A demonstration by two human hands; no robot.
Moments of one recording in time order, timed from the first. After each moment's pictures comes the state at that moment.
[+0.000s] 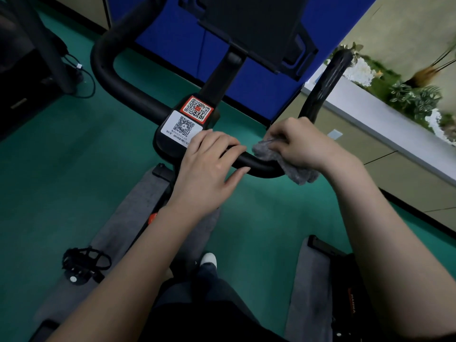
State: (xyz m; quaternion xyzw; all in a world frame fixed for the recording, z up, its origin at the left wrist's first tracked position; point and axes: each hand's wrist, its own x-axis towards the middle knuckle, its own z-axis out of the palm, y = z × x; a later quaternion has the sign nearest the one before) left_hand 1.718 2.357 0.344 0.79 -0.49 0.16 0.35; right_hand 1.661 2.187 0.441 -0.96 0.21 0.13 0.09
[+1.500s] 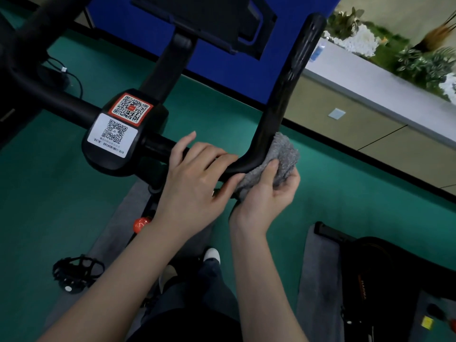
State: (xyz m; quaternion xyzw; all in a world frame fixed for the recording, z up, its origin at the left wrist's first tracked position) left_hand 1.682 2.311 0.345 0.78 -0.50 0.13 0.35; right_hand 1.623 2.241 0.344 -0.35 0.48 -0.56 0.58
